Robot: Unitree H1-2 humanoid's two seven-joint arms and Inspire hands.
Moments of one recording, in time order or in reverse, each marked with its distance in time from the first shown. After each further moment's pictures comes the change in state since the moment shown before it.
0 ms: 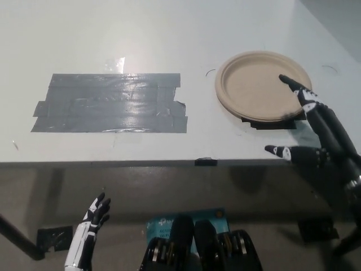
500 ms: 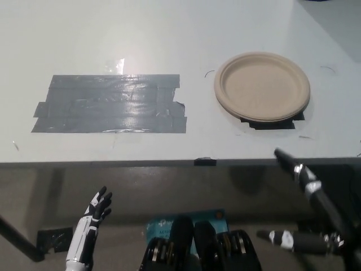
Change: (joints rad) left_arm -0.017 -0.001 -0.003 0.000 0.001 0.001 0.000; right_arm 0.389 0.037 -0.003 -0.296 0.305 -0.036 0.032
